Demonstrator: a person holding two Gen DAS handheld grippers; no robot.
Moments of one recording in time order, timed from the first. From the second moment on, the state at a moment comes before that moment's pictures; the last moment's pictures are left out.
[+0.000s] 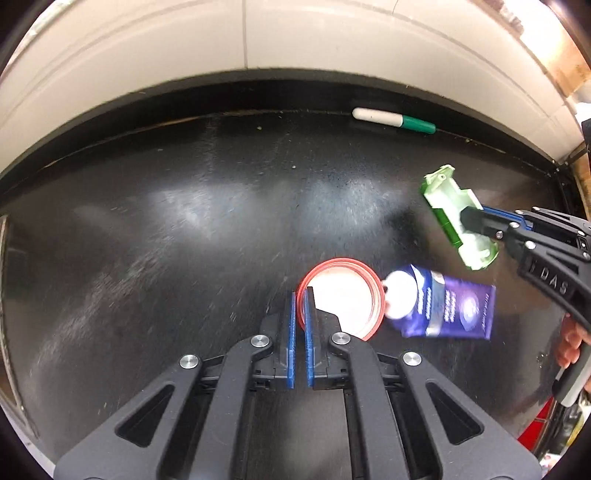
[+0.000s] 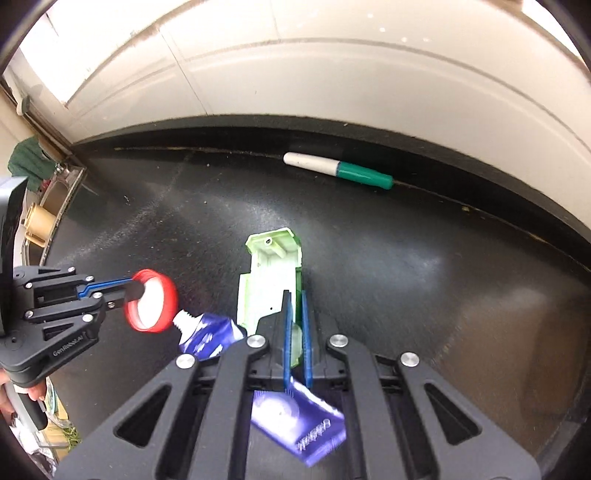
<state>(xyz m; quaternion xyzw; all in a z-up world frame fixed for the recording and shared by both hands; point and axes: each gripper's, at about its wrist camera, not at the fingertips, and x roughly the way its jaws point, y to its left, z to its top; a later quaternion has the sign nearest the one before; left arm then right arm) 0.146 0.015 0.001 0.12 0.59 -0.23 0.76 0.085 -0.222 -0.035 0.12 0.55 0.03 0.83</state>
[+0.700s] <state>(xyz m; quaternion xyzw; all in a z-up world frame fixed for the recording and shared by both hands) 0.024 0.153 0.034 0.02 0.58 -0.12 0.81 0.052 -0.116 0.019 0.02 0.52 0.12 0.84</state>
